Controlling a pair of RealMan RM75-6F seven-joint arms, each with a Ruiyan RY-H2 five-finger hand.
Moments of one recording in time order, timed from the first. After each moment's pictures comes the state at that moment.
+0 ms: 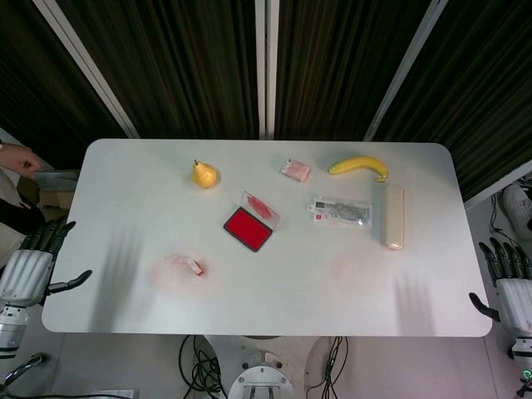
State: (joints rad) left arm -0.14 -1.21 -0.01 -1.33 1.57 1.49 -0.12; right arm 0.01 -1.20 0.03 -1.35 -1.54 1.52 0.07
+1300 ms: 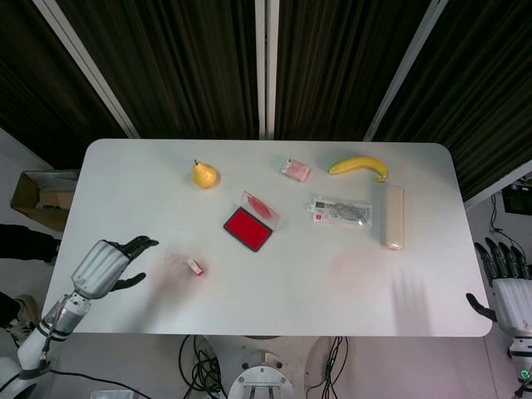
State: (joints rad) left arm -0.34 -1.34 0.01 -1.28 1.87 1.48 -0.11; right arm 0.02 -1.19 0.02 -1.37 -1.55 1.52 0.05
